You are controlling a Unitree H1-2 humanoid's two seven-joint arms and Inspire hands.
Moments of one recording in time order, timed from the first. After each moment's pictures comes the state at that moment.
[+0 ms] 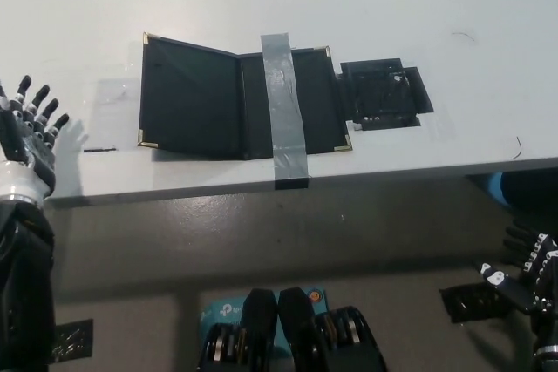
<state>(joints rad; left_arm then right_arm) -0.51 0.19 0.30 0.12 -0.38 0.43 0.23 -0.15 -0.10 -0.18 0.41 -0.02 -0.23 -0.15</state>
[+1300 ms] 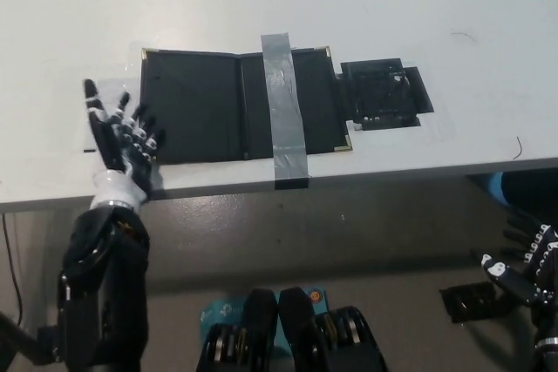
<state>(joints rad) -0.55 -0.03 0.31 0.18 -0.35 0.38 0.22 -0.15 -0.10 -0.18 0.39 0.00 -0.21 -0.14</state>
